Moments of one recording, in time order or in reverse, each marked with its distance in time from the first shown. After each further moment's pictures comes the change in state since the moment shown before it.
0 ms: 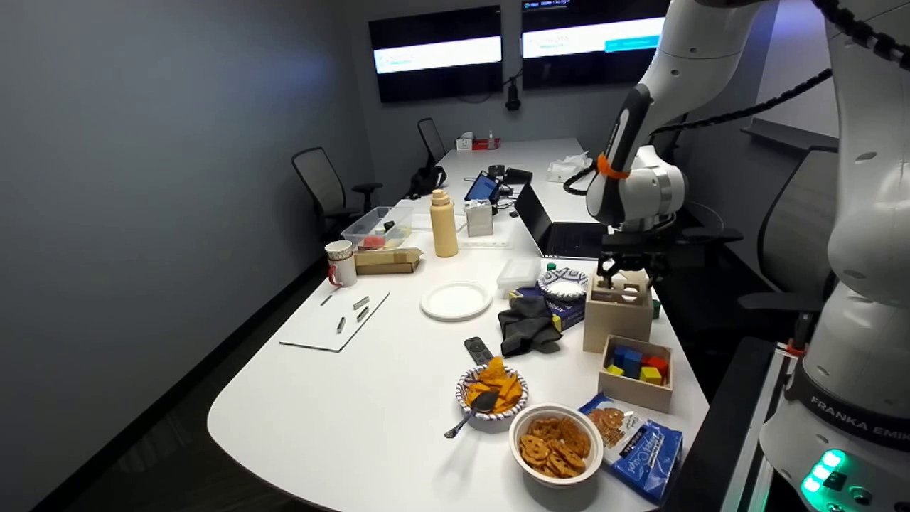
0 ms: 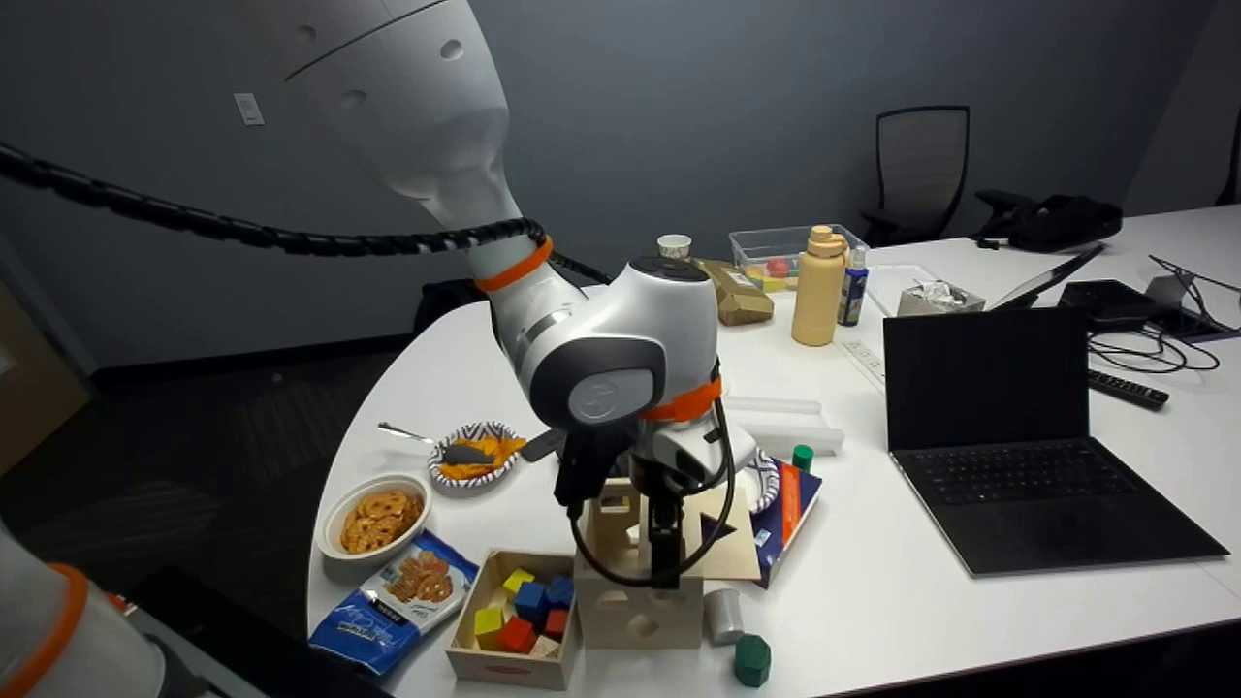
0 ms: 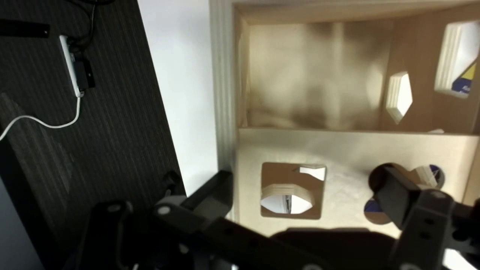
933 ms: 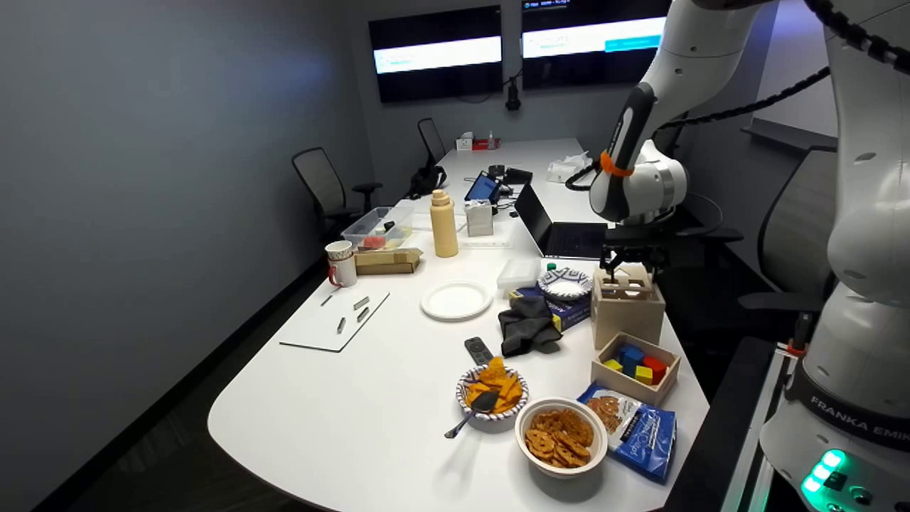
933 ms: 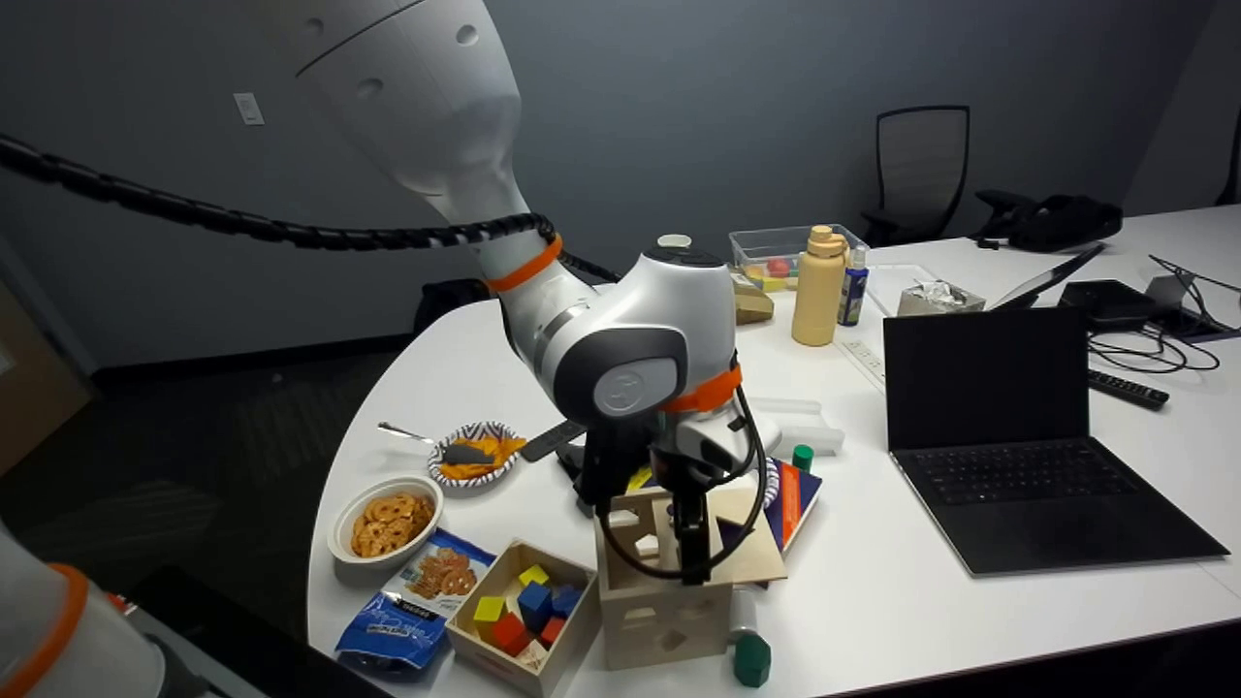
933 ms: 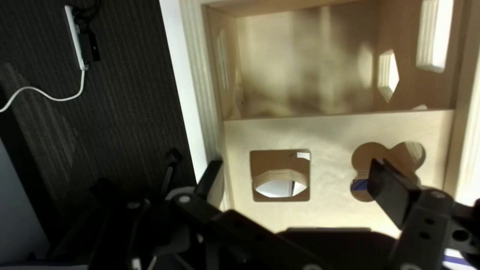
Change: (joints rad) arm -0.001 0.009 -0.033 0.040 -0.081 0.000 0.007
